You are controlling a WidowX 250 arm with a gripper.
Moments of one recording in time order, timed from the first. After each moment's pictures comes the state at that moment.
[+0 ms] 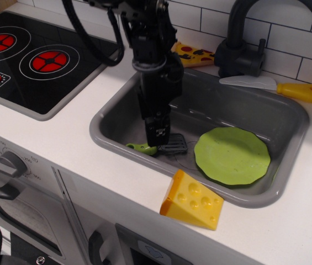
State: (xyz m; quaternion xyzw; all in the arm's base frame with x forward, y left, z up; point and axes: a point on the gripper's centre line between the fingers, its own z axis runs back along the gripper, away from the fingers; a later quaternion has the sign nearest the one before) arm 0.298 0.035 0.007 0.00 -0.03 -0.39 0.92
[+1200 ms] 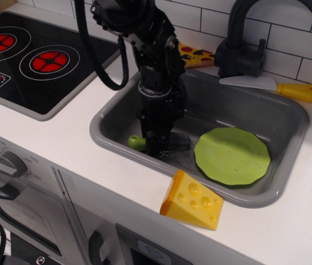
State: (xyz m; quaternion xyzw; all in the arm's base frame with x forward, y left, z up) arm 0.297 0.034 -0.022 0.04 -0.01 -0.37 0.93
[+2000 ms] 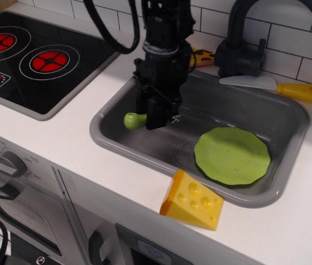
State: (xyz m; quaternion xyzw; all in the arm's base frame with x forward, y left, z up) arm 0.299 0.017 0.033 0.03 0.04 -0.26 0.96
